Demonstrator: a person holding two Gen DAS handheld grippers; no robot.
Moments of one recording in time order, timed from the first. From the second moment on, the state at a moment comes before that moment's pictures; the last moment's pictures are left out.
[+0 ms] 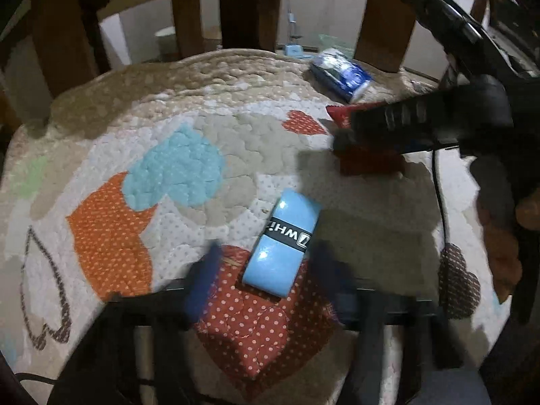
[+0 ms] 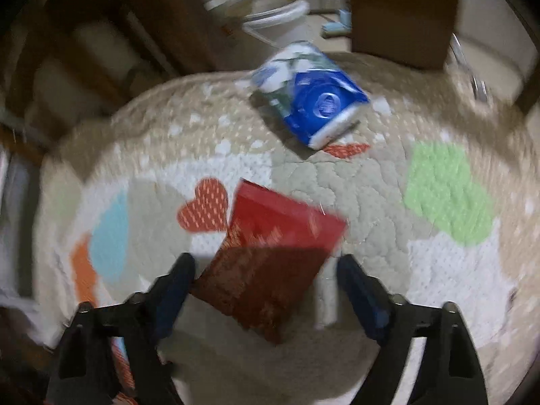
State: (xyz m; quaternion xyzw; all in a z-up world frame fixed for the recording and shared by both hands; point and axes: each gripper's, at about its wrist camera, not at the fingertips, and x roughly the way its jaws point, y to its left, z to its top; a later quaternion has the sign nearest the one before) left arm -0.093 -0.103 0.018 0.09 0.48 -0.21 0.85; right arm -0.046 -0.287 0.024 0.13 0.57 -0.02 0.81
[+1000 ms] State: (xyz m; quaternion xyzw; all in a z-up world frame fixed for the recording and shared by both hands) left arm -0.164 -0.112 0.088 0.08 0.32 -0.23 0.91; right arm -0.147 -0.323 0.072 0.15 0.56 -0.20 0.79
